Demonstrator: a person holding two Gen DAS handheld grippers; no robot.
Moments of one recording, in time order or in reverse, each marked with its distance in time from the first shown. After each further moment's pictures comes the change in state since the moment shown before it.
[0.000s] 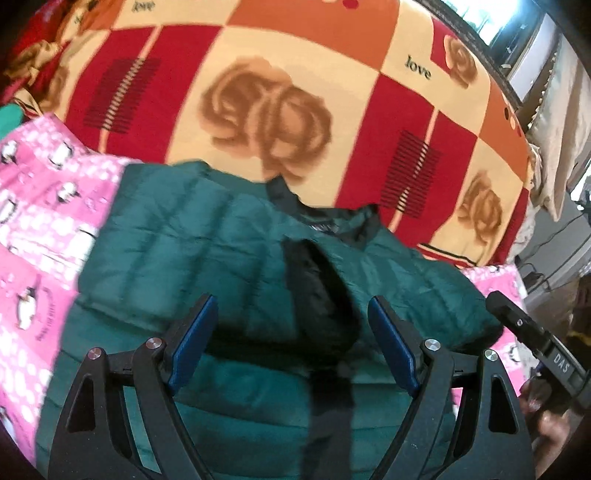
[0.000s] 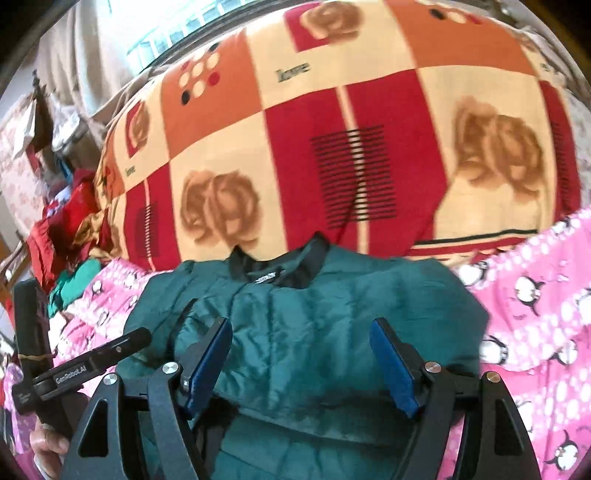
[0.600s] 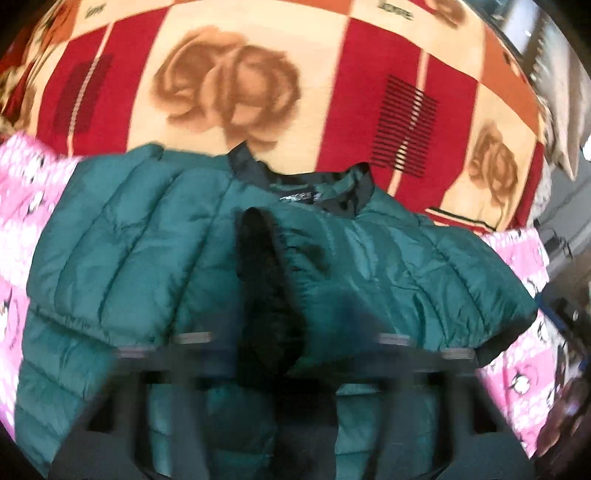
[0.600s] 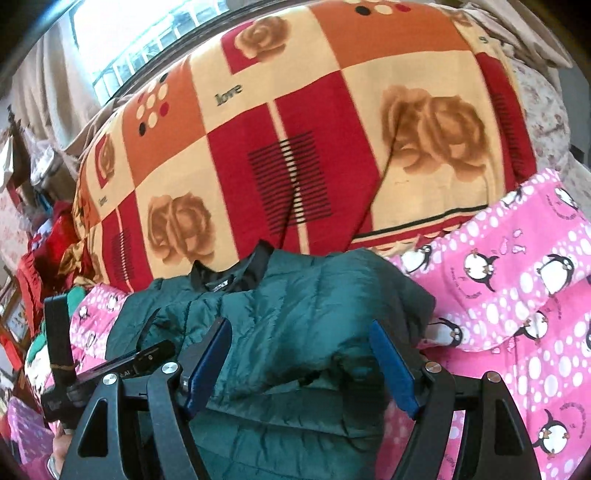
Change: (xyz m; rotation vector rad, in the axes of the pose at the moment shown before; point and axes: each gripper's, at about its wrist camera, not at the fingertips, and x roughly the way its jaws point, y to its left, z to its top) left arm 0.052 -0.042 -0.010 0.143 0.055 0.088; right arm -0.030 -0.057 -0.011 0.116 -0.040 -0.059
